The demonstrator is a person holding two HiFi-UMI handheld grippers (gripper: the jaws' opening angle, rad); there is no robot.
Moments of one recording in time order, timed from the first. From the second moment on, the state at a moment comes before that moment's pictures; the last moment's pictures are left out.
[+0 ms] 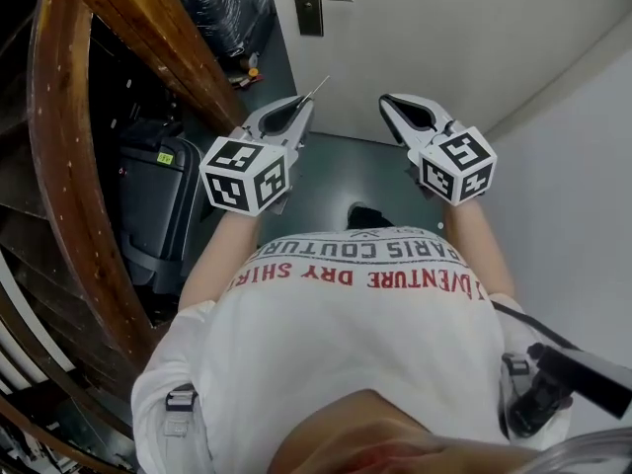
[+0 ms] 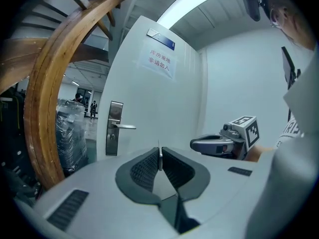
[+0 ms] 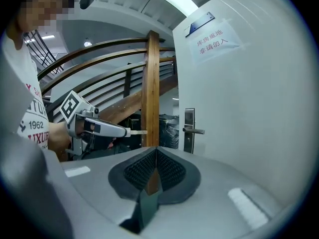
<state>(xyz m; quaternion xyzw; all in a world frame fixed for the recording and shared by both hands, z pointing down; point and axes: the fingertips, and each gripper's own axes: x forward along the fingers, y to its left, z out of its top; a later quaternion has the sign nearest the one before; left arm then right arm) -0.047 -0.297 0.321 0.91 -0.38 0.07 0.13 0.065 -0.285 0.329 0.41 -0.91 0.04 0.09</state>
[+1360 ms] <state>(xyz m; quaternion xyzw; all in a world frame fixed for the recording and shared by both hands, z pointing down) -0.050 -0.514 0.398 0.89 -0.41 0.08 0.20 0.070 -0.582 0.344 0.41 -0.91 -0.03 0.11</state>
